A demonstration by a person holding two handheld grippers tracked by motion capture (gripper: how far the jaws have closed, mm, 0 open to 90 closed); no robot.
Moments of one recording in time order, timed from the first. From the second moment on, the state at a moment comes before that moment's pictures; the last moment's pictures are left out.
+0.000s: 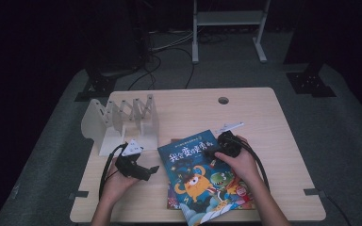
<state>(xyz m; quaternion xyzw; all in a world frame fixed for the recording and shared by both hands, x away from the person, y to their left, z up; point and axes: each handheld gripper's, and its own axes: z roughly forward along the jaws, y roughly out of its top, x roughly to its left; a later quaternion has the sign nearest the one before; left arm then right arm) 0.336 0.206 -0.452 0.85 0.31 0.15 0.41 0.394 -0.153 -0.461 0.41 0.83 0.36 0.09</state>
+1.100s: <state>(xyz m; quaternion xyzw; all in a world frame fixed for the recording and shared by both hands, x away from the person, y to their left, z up) 0.337 0.189 -0.464 0.86 0.30 0.11 0.40 0.399 -0.105 -0.458 0.35 0.85 0.38 0.07</state>
